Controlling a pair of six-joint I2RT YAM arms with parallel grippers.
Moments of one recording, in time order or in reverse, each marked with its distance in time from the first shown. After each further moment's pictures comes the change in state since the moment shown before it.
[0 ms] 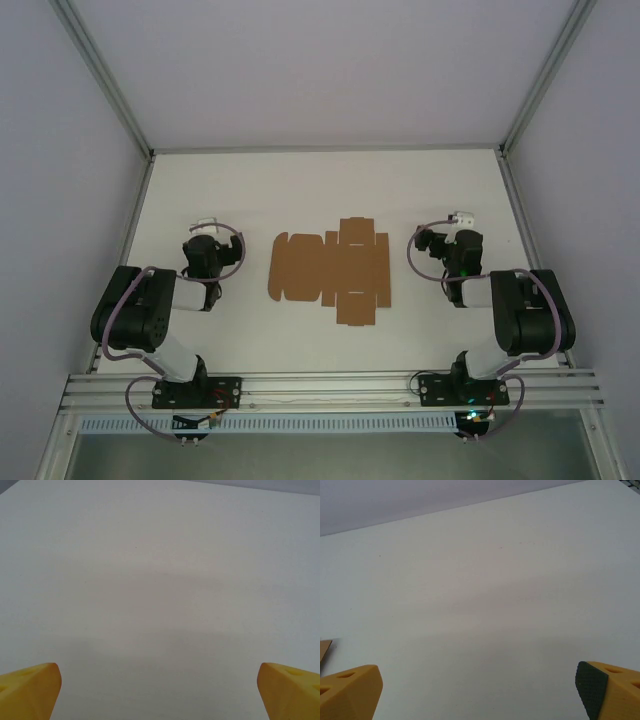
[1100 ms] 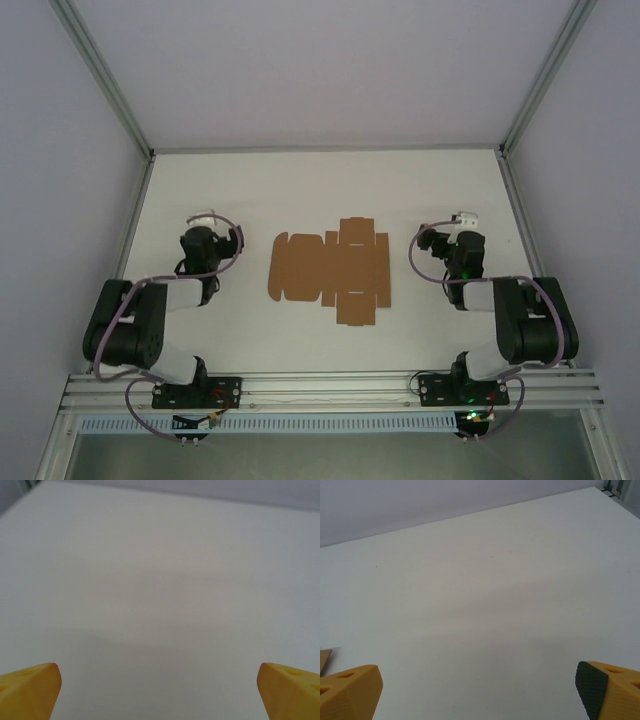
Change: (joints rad) left arm 0.000 -0.156 0.085 -0.228 -0.006 -0.008; right arm 0.000 -0.079 -0.006 -0.053 0.034 0.014
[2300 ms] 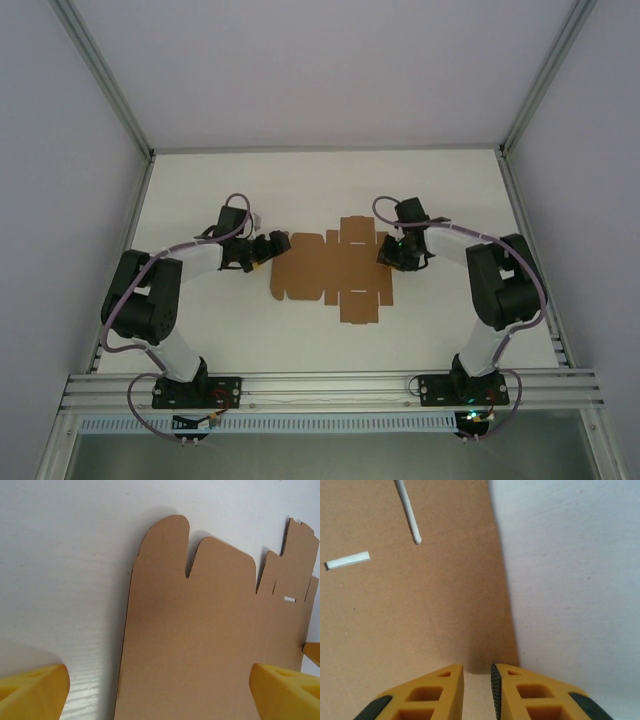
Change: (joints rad) left arm -0.163 0.236 0.363 -0.668 0.648 -0.467; right arm 0.301 0.296 0.623 -1.221 -0.288 0.390
